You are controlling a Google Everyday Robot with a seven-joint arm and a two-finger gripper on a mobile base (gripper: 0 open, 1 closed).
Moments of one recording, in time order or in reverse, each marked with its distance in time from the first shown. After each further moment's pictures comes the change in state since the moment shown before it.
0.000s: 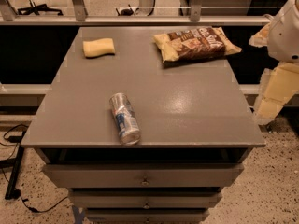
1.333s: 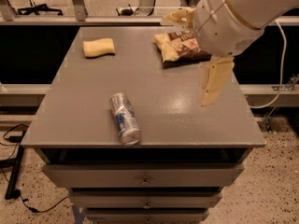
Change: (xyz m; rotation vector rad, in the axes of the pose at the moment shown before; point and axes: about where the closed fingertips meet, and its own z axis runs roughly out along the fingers) arm -0.144 0.009 0.008 0.095 -0.314 -0.636
